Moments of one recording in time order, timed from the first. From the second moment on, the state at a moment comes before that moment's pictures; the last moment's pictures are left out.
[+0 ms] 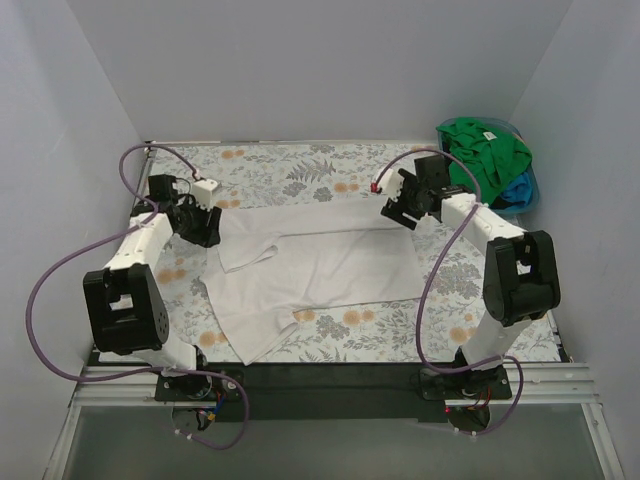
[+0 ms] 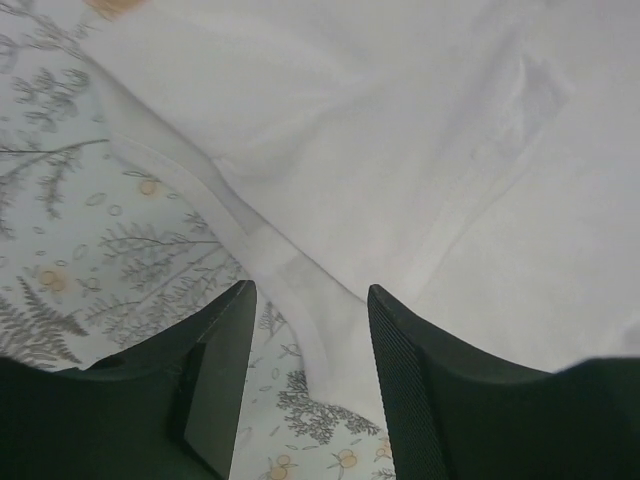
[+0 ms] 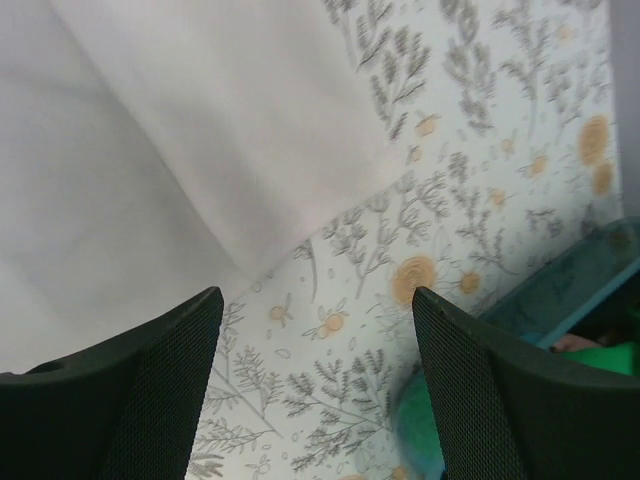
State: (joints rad) left arm 0.12 1.52 1.03 -0.58 0.41 0.52; right arm 0.27 1.72 1.18 -0.34 -0.19 -0.95
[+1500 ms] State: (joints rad) left arm 0.26 2.24 1.68 -0.41 0.48 0.06; right arm 0.25 2.31 1.88 -0.53 -0.19 -0.54
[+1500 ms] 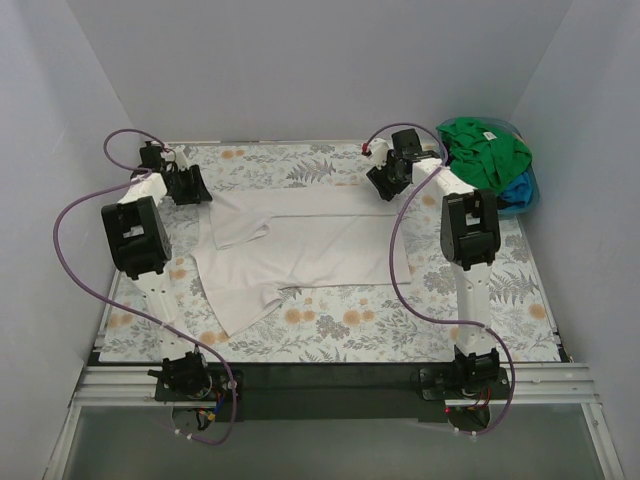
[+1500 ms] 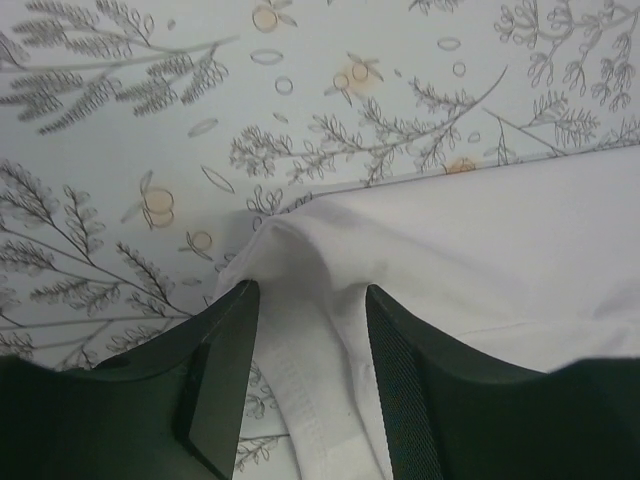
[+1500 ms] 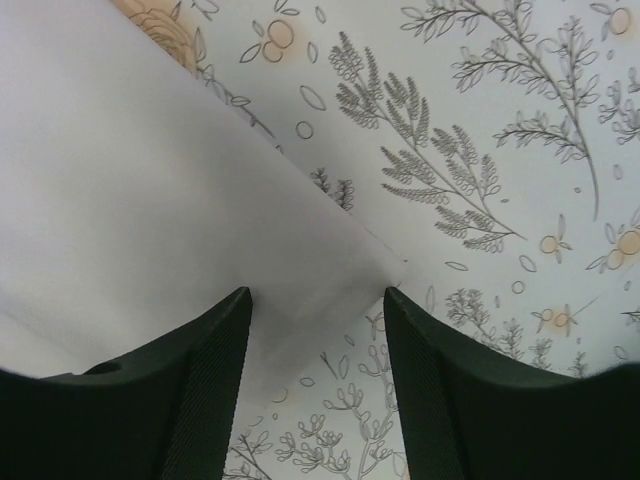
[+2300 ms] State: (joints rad) left arm 0.25 1.41 1.19 -0.90 0.70 0.59; right arm 0.45 1.47 1.14 -0.71 -0.27 -0.77
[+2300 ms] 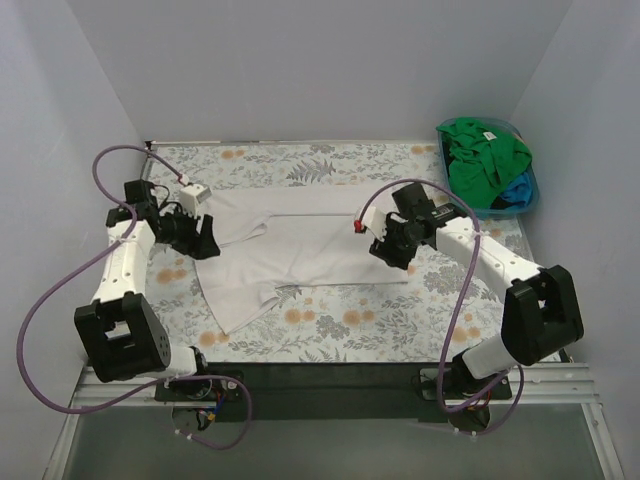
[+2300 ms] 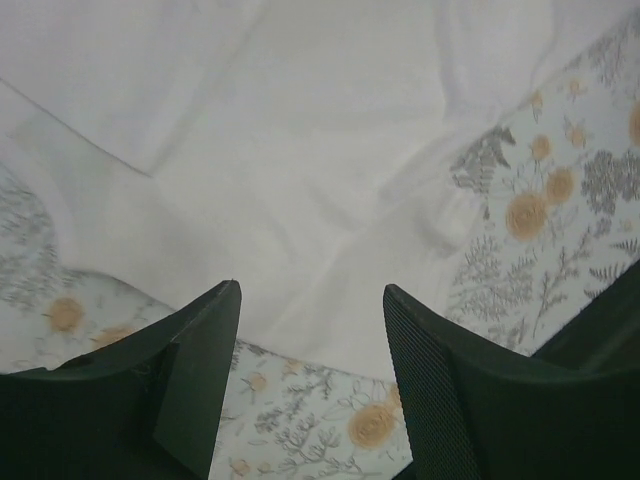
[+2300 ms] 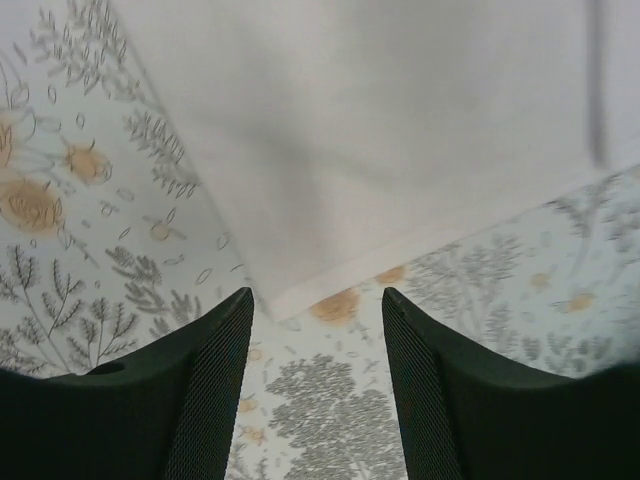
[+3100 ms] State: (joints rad) left arm -0.04 1.13 0.68 -0.91 0.41 0.74; right arm 0.49 1.50 0.80 -0.49 -0.09 -0.80
